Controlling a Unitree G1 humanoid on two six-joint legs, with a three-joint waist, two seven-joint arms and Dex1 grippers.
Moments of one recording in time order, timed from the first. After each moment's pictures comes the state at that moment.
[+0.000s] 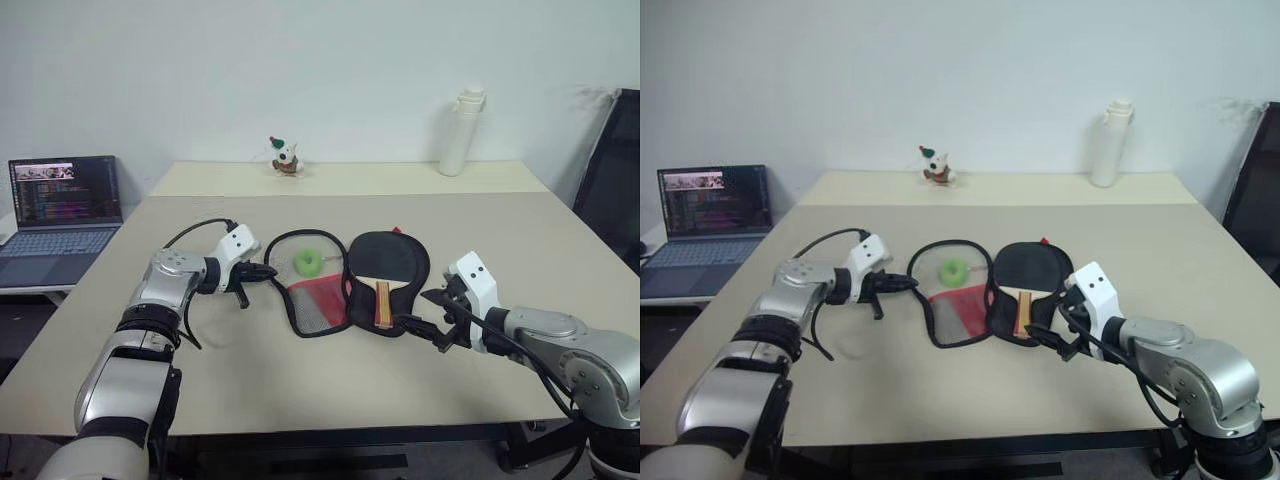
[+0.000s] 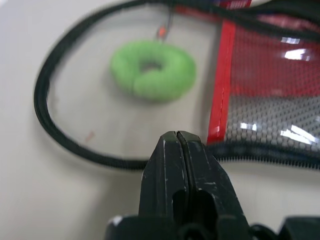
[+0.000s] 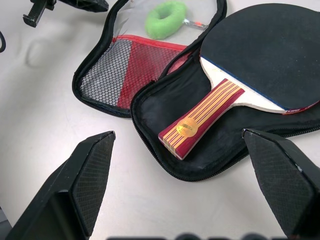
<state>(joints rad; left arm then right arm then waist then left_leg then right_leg) -0.98 0.63 -0.10 1.03 0.06 -0.05 -1.13 -0.43 -0.57 -0.08 -0.59 0.67 1.25 0.39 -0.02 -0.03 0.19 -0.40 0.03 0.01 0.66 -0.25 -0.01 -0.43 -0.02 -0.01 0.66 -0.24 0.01</state>
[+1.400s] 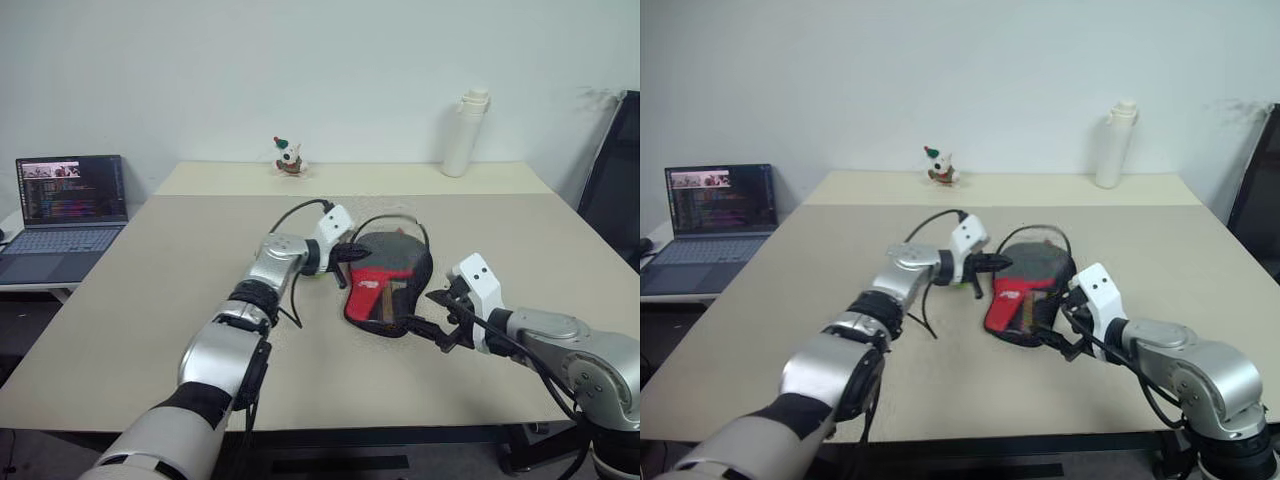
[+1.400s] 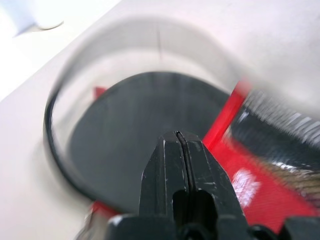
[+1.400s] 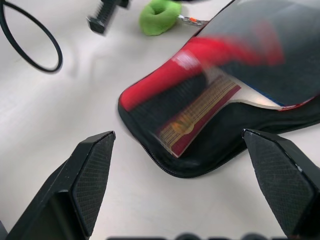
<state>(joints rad) -1.24 0.18 -0.09 1.23 0.09 -0.16 -0.93 -0.41 -0.59 -0.10 -0.59 0.67 1.25 0.37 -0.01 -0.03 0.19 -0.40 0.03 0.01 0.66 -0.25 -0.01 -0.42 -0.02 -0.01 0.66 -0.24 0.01</state>
